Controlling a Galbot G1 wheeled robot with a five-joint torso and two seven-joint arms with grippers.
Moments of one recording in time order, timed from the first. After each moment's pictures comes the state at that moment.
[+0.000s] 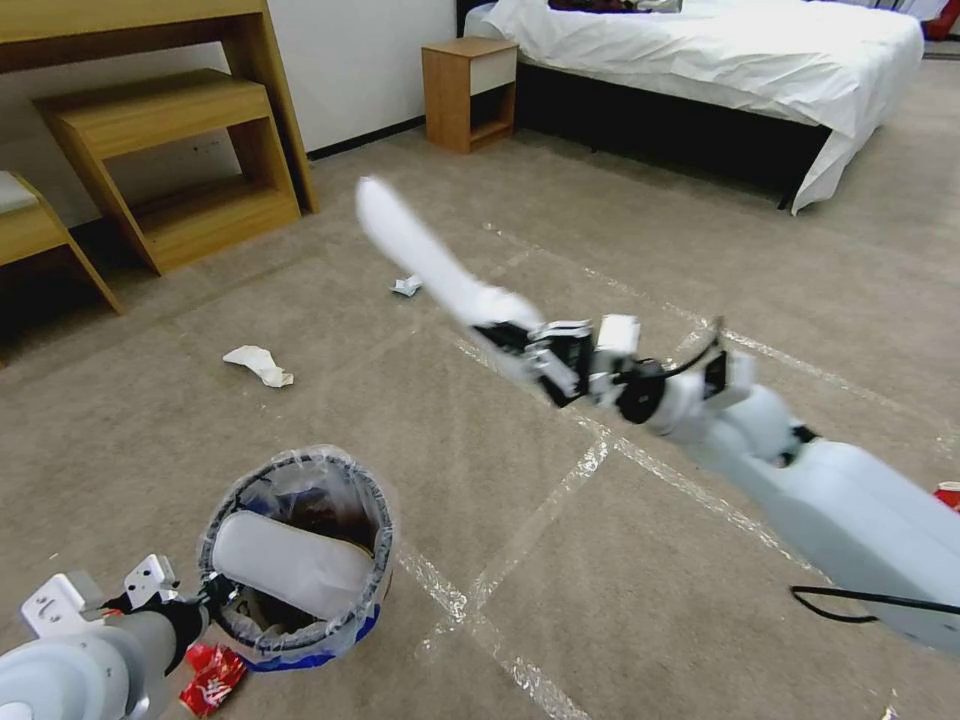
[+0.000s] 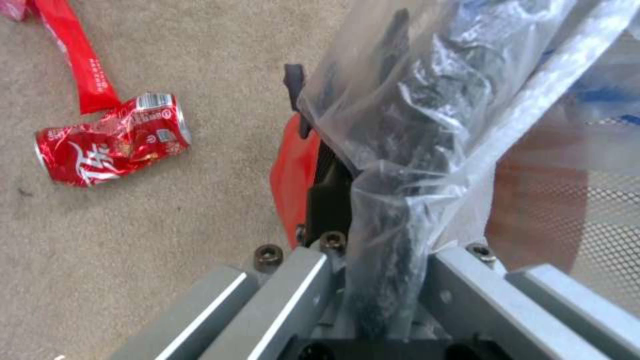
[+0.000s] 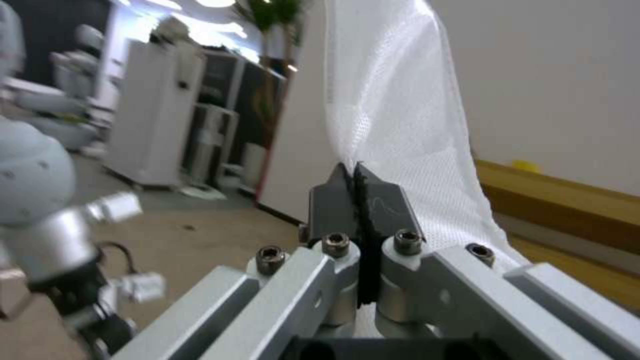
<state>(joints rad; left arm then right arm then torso) 1.63 -1.26 -0.92 -2.40 -1.70 0.74 -1.10 -0.42 0.81 -0.34 1.85 0.91 0.34 -0.65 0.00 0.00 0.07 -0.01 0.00</state>
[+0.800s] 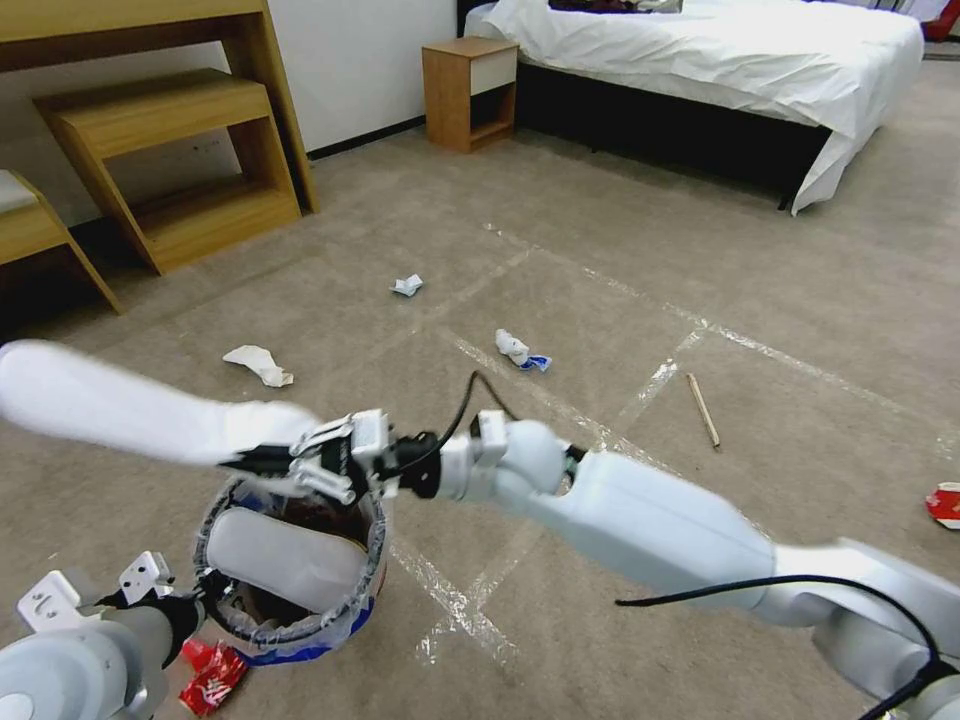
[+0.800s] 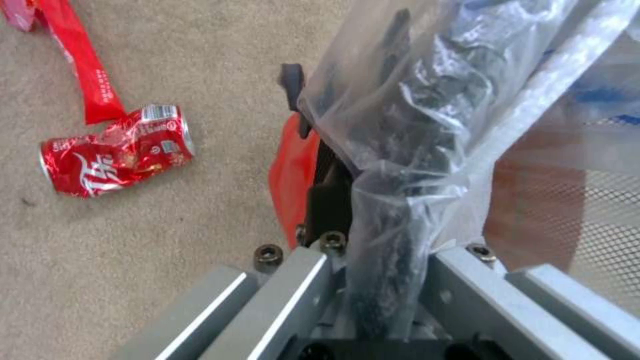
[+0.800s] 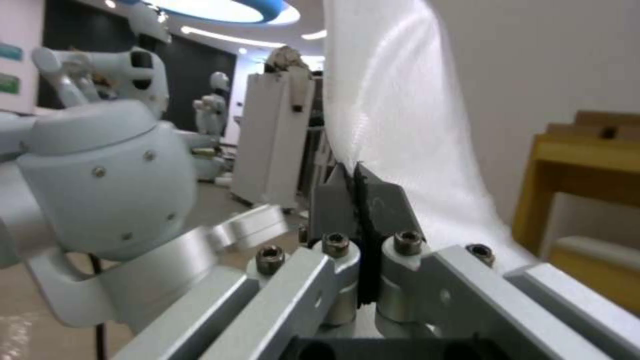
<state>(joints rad) 1.61 -1.26 -0.93 -2.38 -1.70 0.73 -1.10 -0.31 1.20 -0.67 1.66 0.81 0.35 -0.64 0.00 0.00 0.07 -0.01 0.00</state>
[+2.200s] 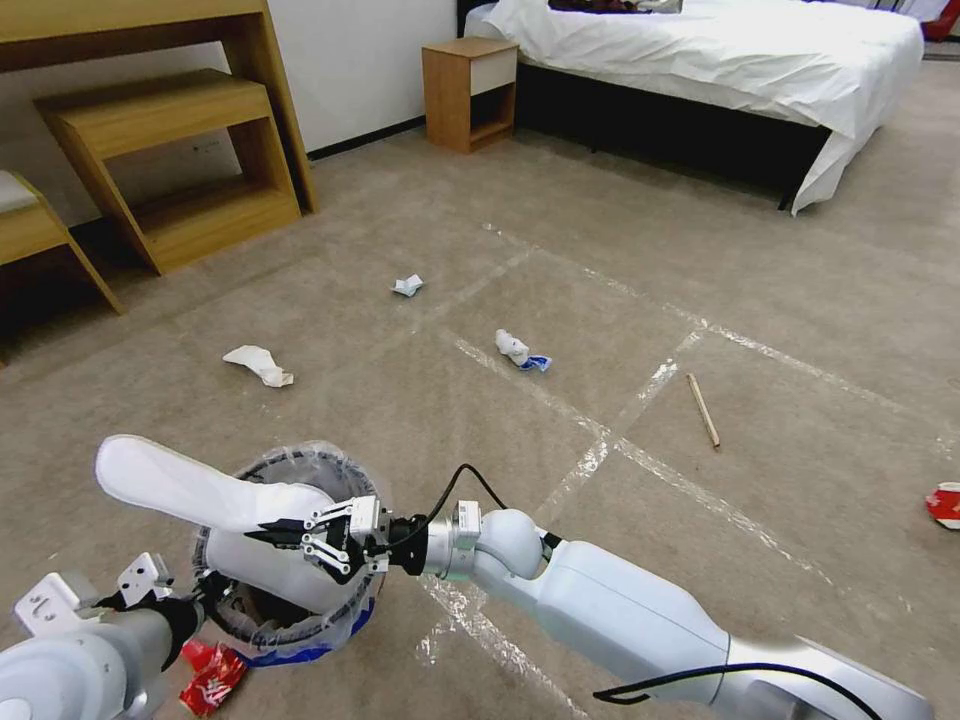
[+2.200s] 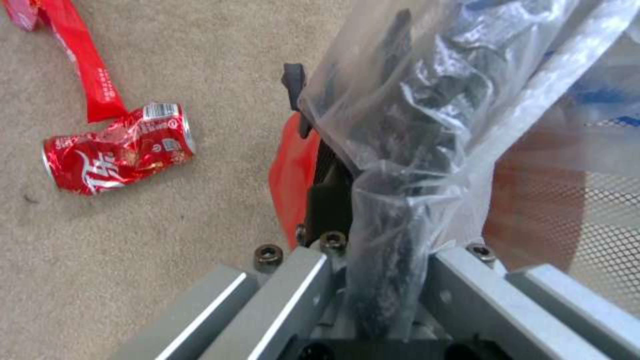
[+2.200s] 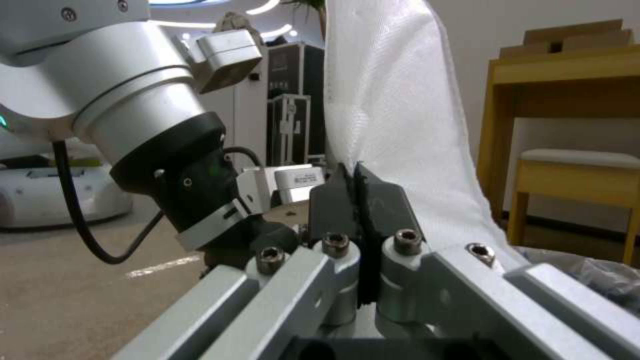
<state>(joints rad) 1.62 -1.27 -0.93 -2.39 -1.69 0.73 -1.10 -0.59 1.26 -0.60 1.50 0.66 0.40 -0.65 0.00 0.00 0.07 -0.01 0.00</state>
